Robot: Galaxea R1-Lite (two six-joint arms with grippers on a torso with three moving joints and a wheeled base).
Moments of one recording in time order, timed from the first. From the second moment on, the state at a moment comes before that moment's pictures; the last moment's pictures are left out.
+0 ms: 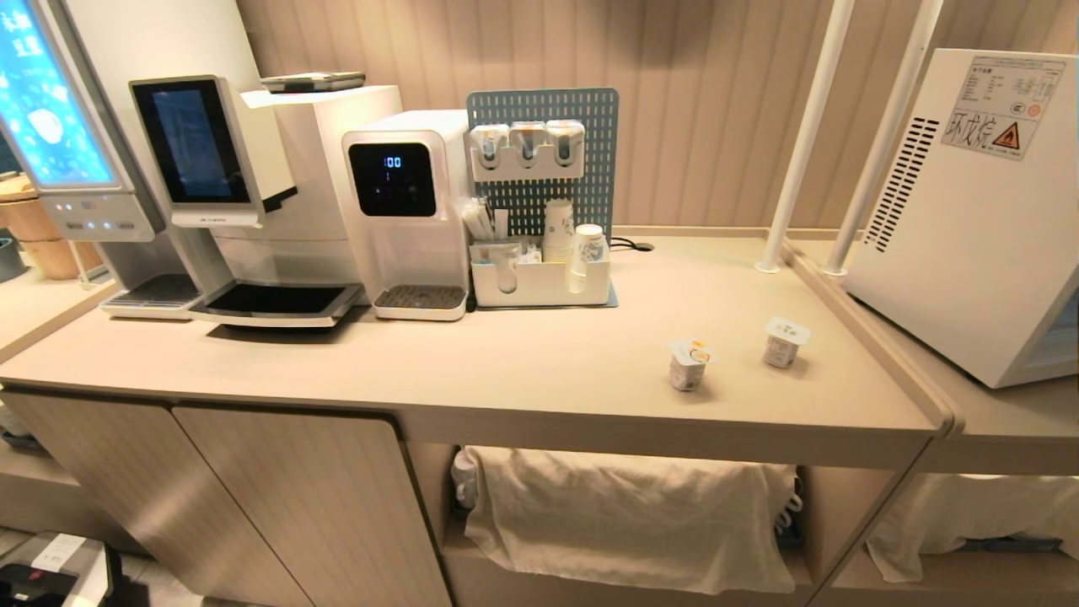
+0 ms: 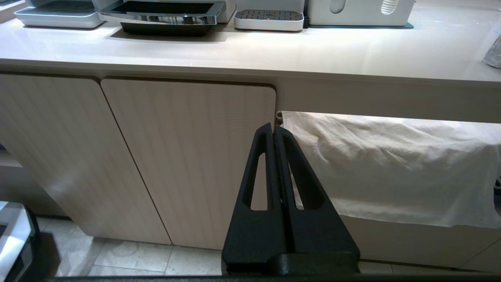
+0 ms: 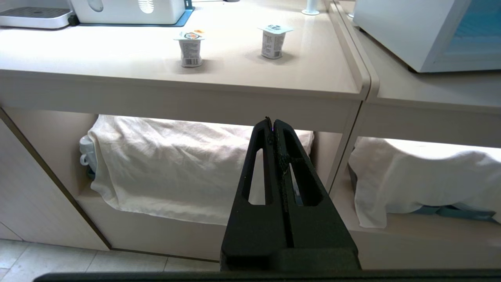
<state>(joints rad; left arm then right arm) 0.00 0.00 0.00 -0.01 0.00 -0.02 0.00 0.00 -0.02 0.04 0.00 -0.06</state>
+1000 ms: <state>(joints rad) 0.00 0.00 0.00 -0.01 -0.01 -0.02 0.00 0.00 -0.02 0.05 0.00 -0.05</state>
